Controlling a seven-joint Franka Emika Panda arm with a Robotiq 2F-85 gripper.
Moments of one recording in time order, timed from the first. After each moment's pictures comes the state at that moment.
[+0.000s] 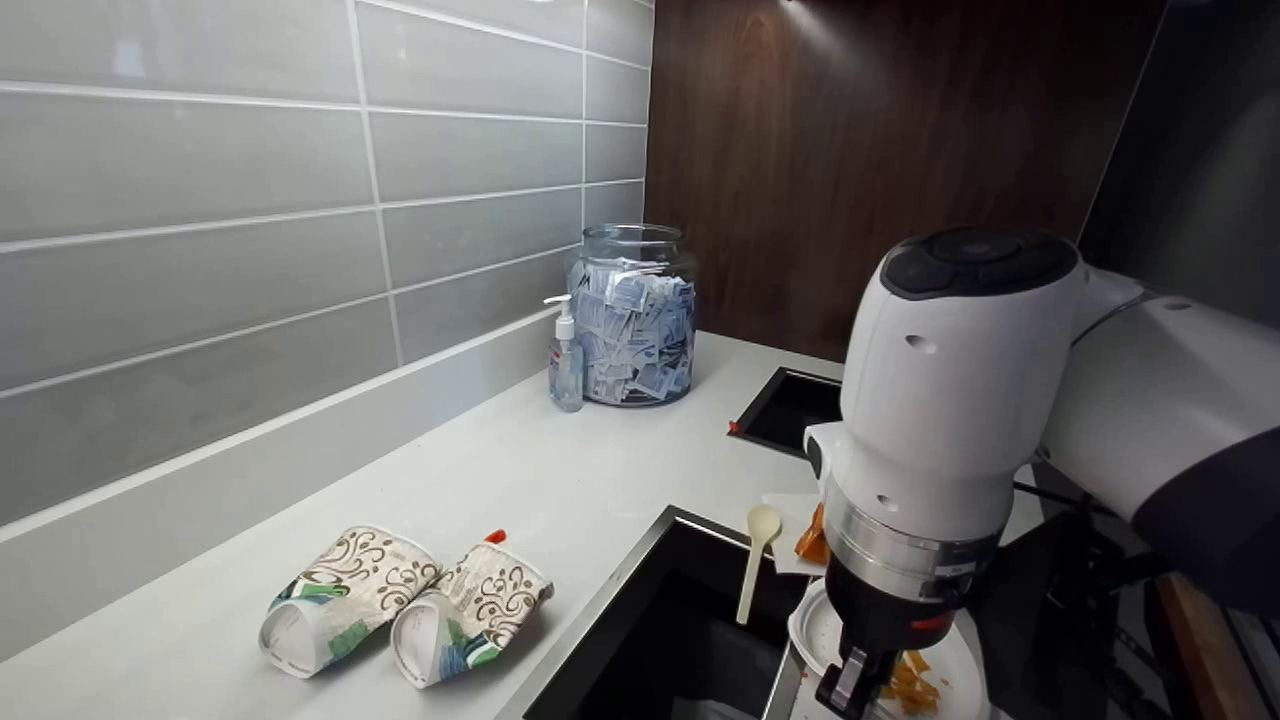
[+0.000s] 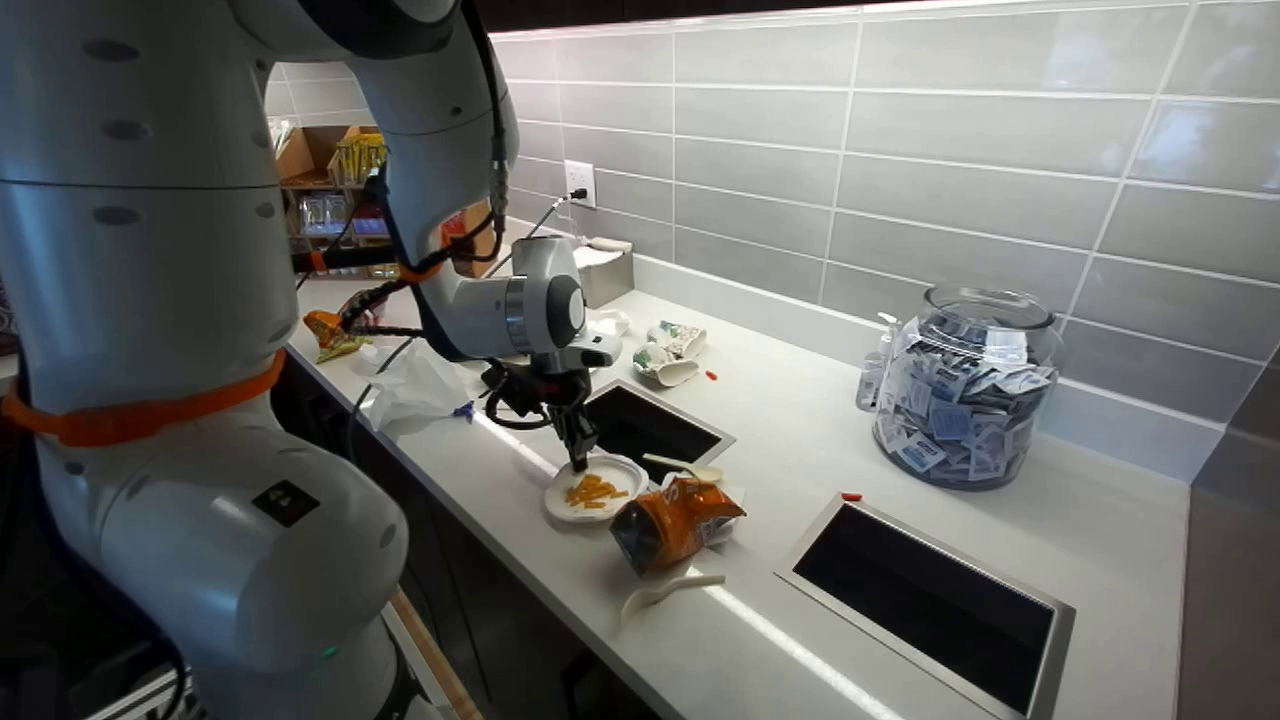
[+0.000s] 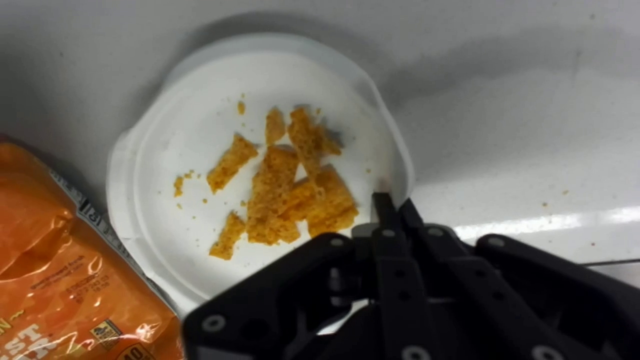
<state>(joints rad) 0.32 0.17 0.15 -2.56 -0.34 2.63 0.92</state>
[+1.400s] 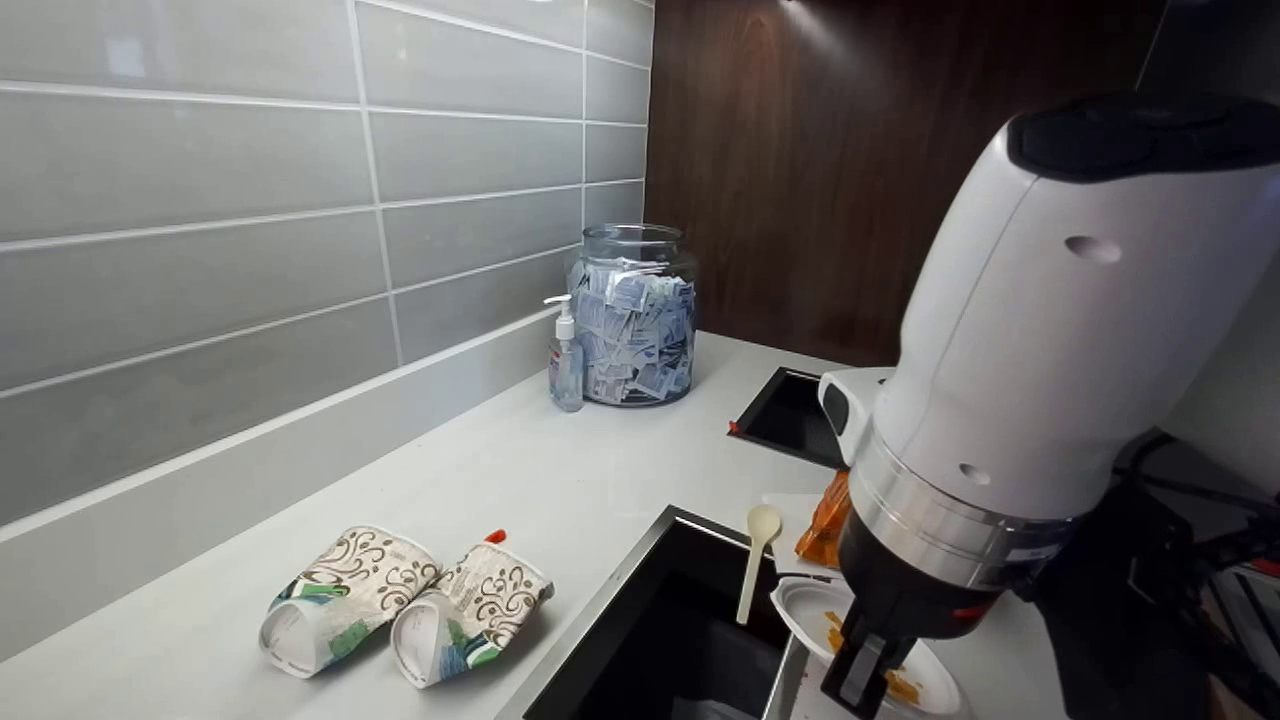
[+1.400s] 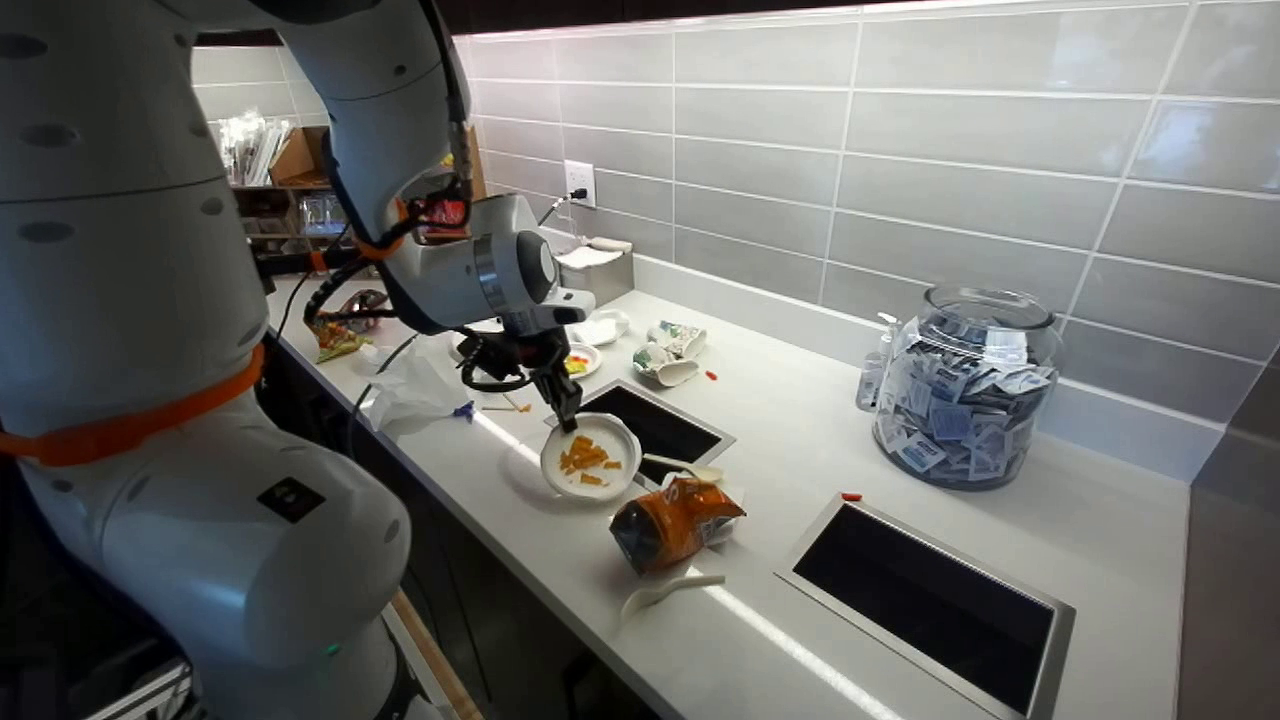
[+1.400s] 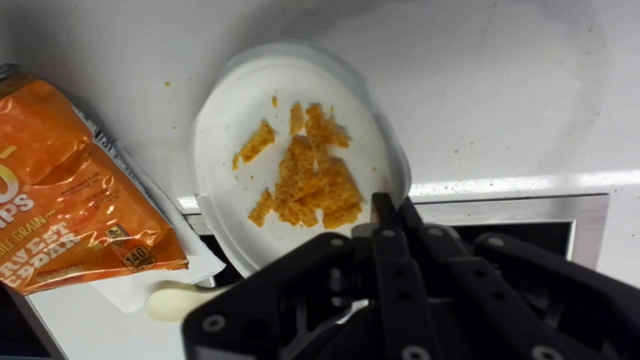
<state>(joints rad) 0.35 0.04 0.22 -2.56 -0.43 2.56 1.01</state>
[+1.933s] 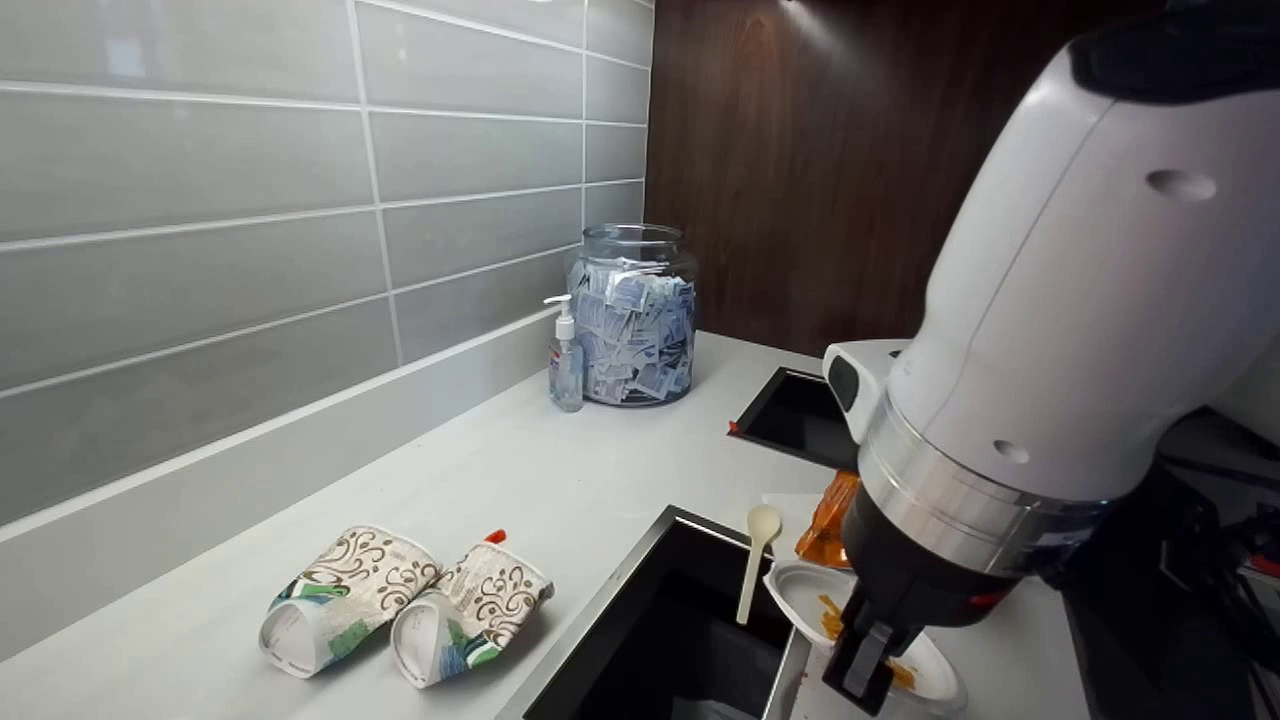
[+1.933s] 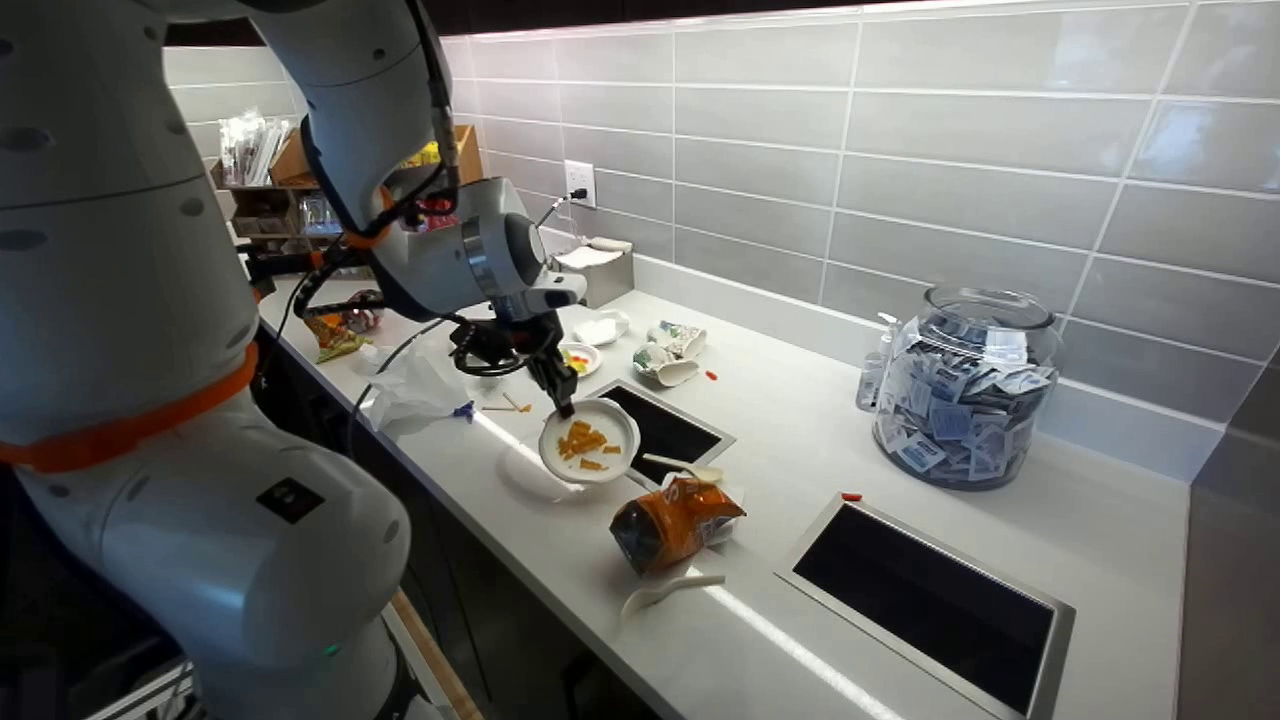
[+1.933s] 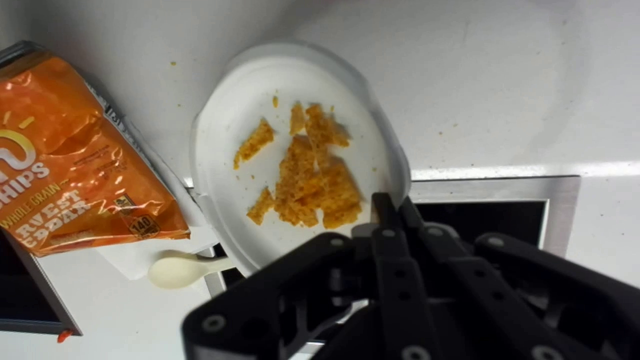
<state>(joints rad) 0.34 0.00 0.25 -2.55 -0.44 2.52 1.02</state>
